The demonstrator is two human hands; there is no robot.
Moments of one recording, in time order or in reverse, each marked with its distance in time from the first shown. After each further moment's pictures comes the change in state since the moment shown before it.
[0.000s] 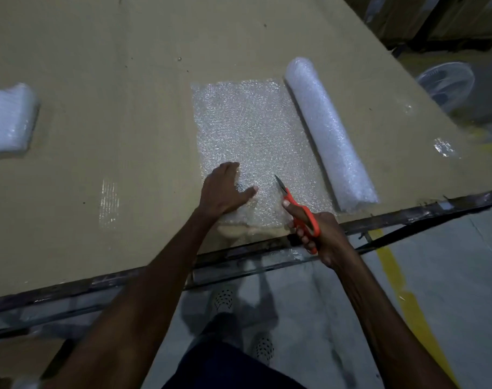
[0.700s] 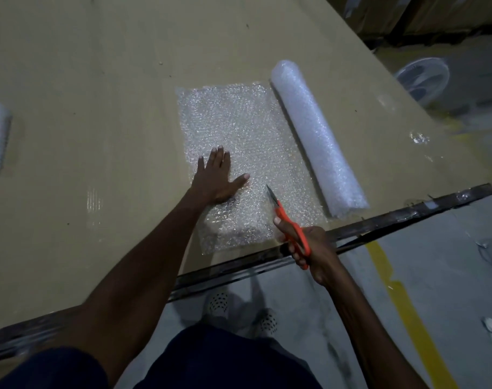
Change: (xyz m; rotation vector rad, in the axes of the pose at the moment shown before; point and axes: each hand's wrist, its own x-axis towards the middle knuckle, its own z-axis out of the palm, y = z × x) left_hand 0.060 -0.009 -0.010 0.192 -0.326 0.009; right_hand -0.001 0.010 0.008 0.056 0.031 0.021
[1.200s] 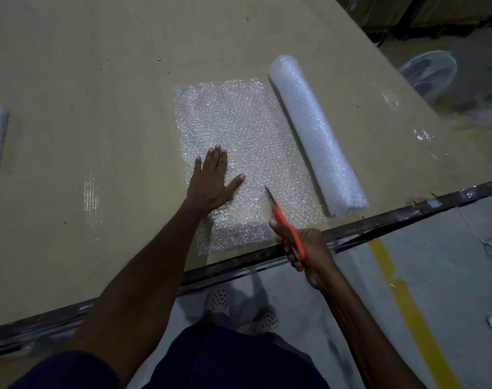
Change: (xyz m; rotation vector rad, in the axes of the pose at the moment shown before) left_hand -0.009 -0.007 0.026 -0.007 0.201 0.046; right_hand 0.002 0.007 0.002 0.062 -0.019 0.011
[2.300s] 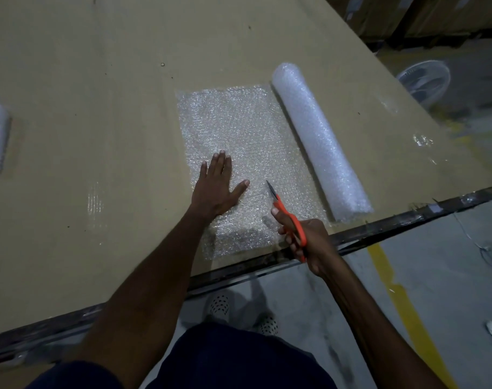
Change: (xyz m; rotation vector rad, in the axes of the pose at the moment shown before) left_hand -0.002 -0.001 0.003 0.014 0.021 0.015; right_hand 0.008 -0.025 0.014 -0.033 0.031 0.003
